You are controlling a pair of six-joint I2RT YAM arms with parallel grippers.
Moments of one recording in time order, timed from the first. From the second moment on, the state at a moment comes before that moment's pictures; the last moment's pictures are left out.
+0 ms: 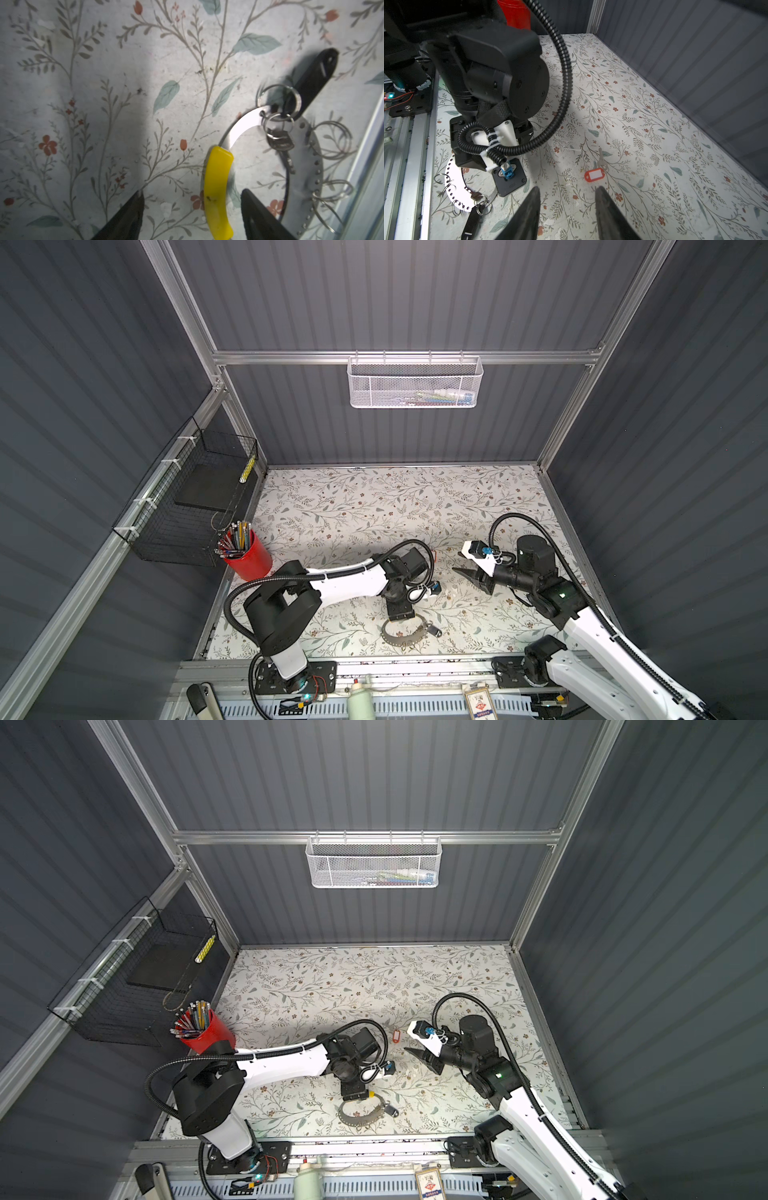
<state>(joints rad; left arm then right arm) -1.02 1.71 1.02 -0.67 0.10 0.47 0.42 0.75 0.56 -0.29 -0.54 -0.48</state>
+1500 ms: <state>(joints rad) -0.69 1.75 1.09 -0.30 0.02 0.06 0.50 1.09 0.60 -0.24 -0.49 0.02</state>
